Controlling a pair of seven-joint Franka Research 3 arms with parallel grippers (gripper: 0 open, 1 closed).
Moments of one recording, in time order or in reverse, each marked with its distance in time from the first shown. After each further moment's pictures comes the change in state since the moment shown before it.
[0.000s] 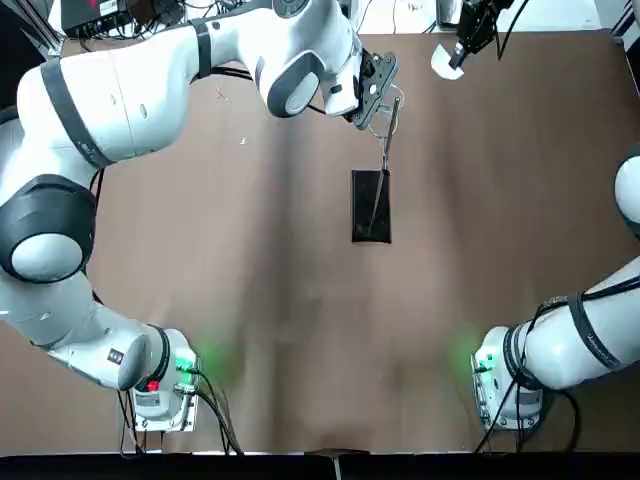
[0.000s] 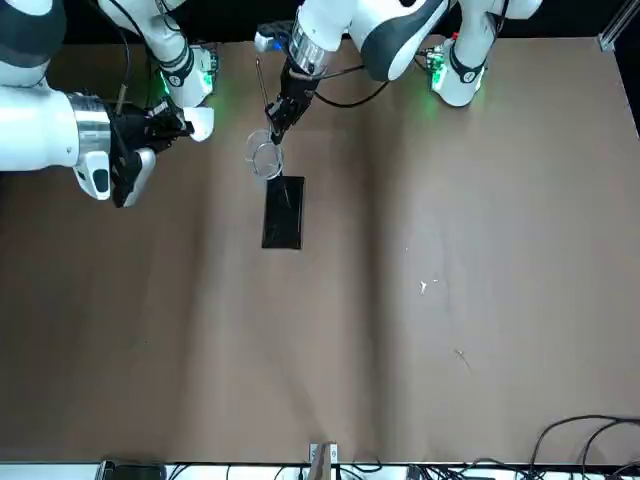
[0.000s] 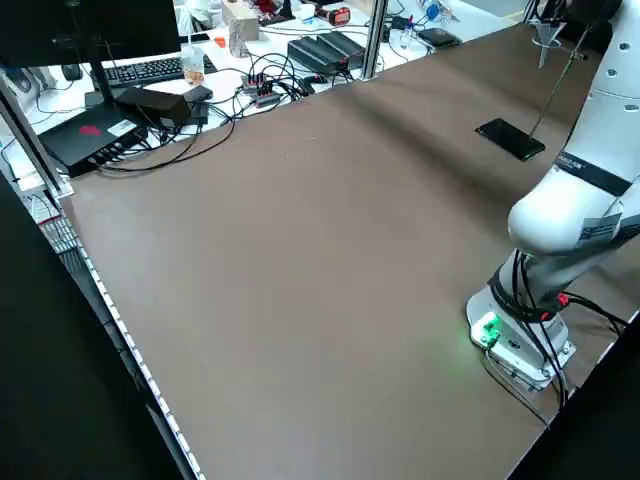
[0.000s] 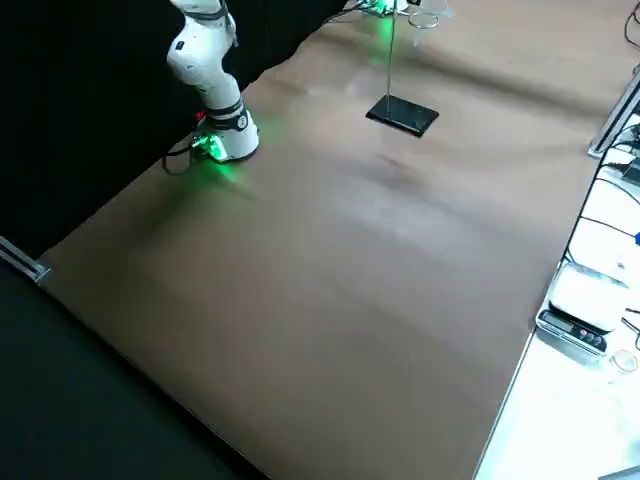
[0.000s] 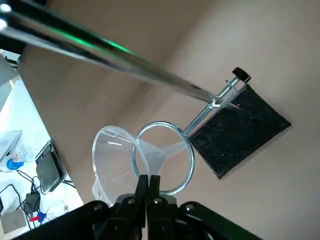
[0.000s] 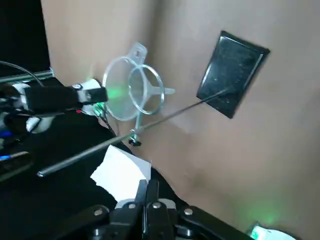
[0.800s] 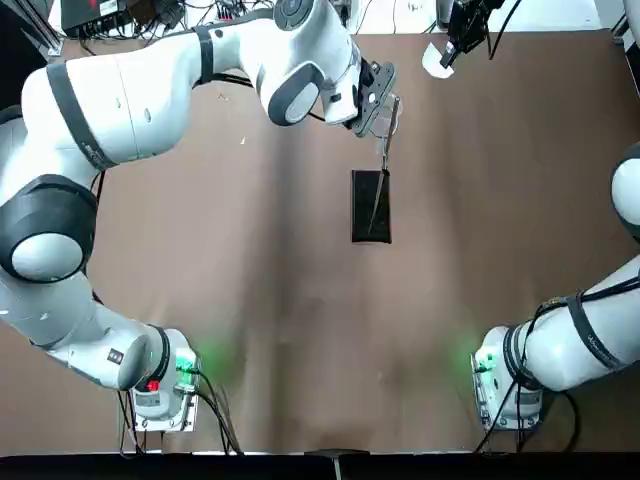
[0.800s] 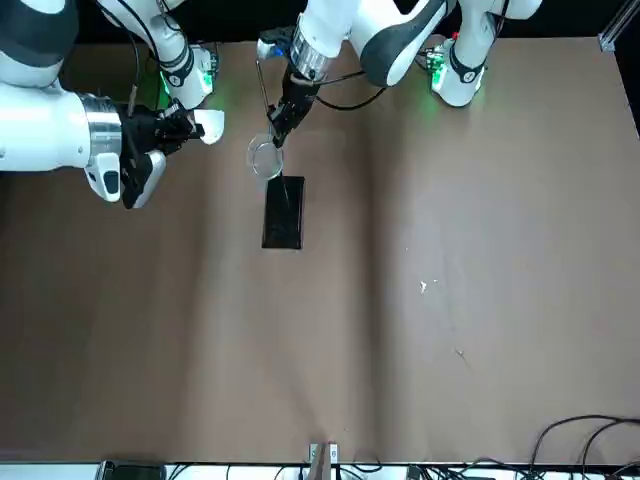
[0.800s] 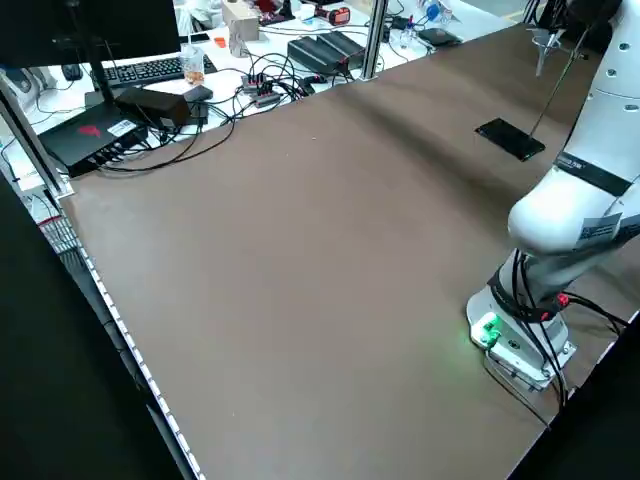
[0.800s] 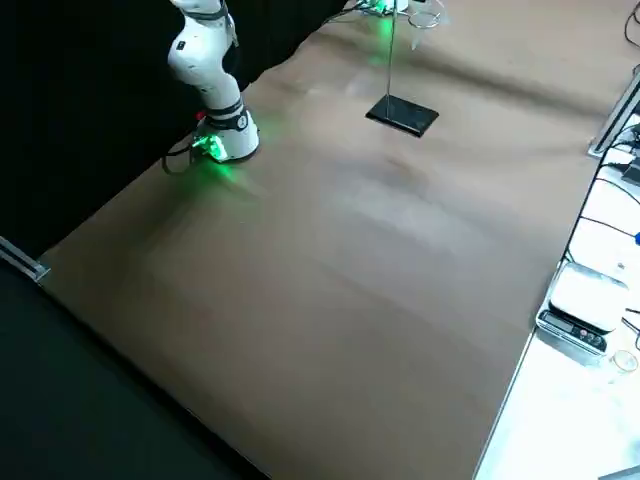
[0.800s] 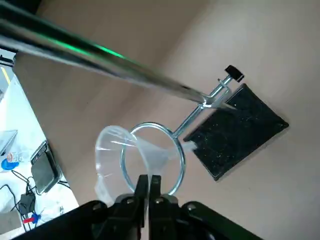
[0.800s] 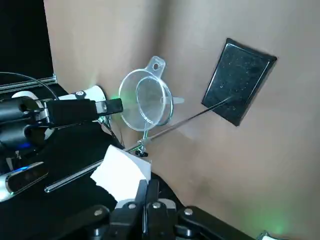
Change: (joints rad) left arm -0.001 0.000 0.000 -0.035 0.008 0.031 -0.011; right arm 0.027 0.008 0.000 0.000 0.011 0.036 0.021
